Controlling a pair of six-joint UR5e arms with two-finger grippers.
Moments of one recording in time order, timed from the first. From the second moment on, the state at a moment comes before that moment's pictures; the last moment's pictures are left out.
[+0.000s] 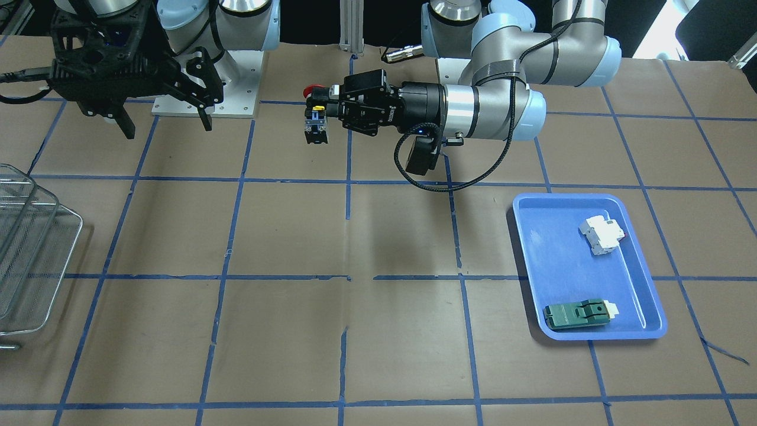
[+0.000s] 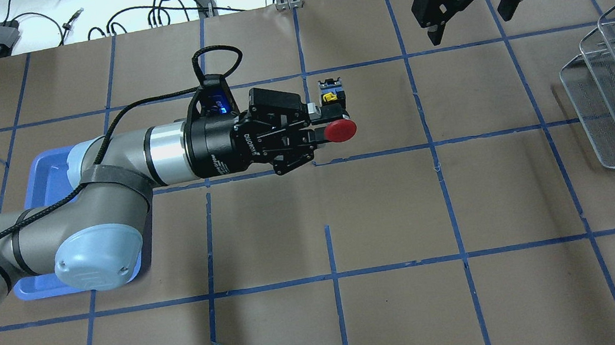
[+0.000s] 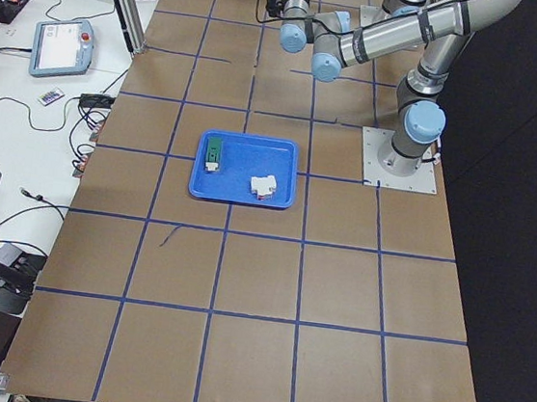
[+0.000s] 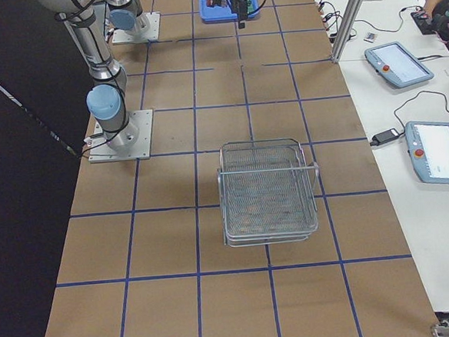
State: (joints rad) left arm -1.60 -1.60 -2.13 -1.24 -0.05 0.05; right arm 1.62 -1.53 1.37 -1.46 -1.57 -0.13
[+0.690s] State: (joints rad) left arm -1.60 -1.59 -2.13 -1.24 -0.05 0.05; right arm 1.55 -1.51 1.39 -1.48 -1.49 -0.13
